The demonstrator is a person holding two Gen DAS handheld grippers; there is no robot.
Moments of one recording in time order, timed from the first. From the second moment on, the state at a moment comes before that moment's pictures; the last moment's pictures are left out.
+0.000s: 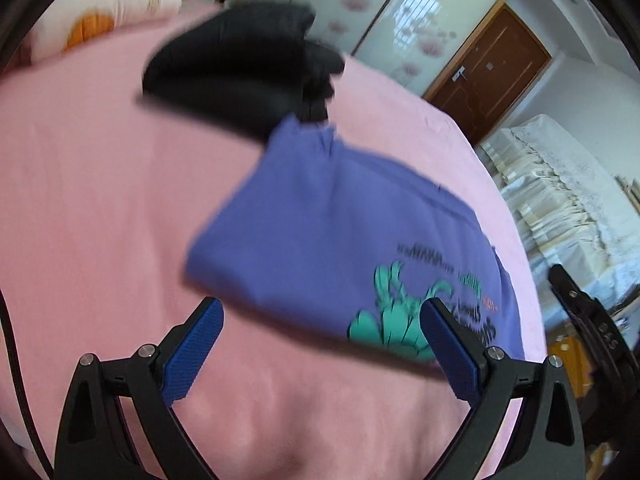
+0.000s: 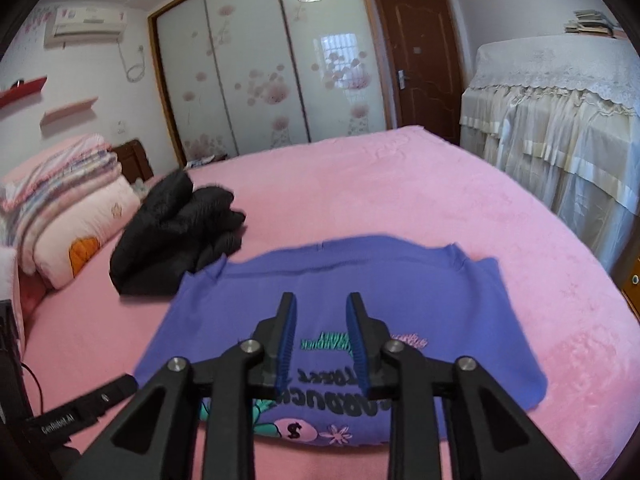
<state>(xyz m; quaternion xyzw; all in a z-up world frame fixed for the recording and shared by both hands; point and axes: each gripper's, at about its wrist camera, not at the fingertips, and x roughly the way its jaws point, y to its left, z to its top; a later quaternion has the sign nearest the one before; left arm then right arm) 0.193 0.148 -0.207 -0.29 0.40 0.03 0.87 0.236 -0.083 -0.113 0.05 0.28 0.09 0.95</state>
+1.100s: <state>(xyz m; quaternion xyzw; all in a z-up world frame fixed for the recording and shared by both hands) 0.271 0.174 -0.296 -0.43 0.36 0.00 0.83 0.332 -0.054 -0.229 0.03 0.37 0.12 0.92</state>
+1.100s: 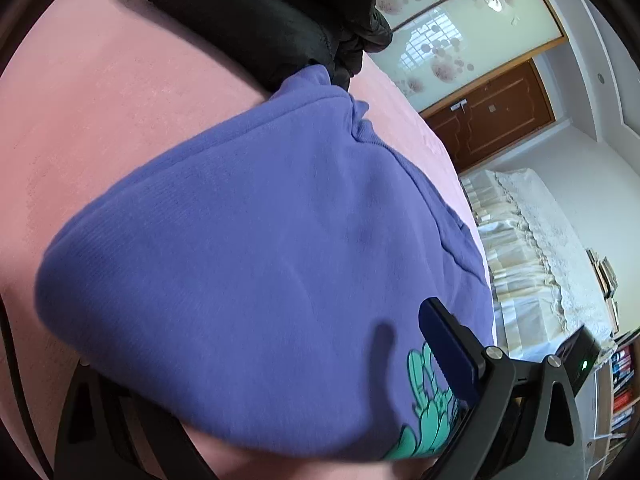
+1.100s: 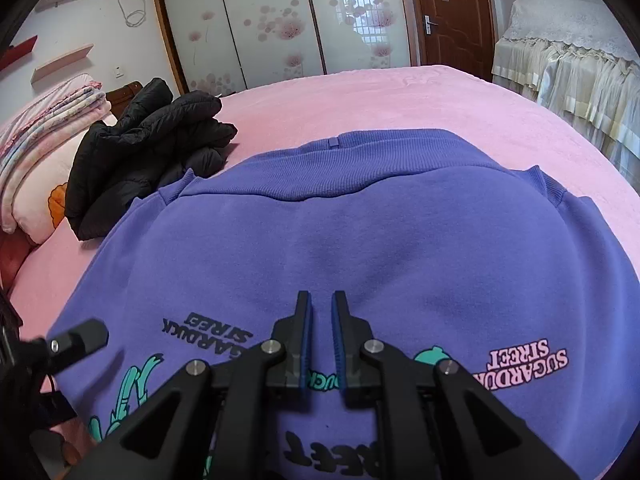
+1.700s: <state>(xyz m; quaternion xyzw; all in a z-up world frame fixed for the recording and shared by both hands) 0.286 0.131 -0.213 -0.29 0.29 0.02 0.91 0.330 -0.062 -0.241 0.05 0.36 0.13 0.92</state>
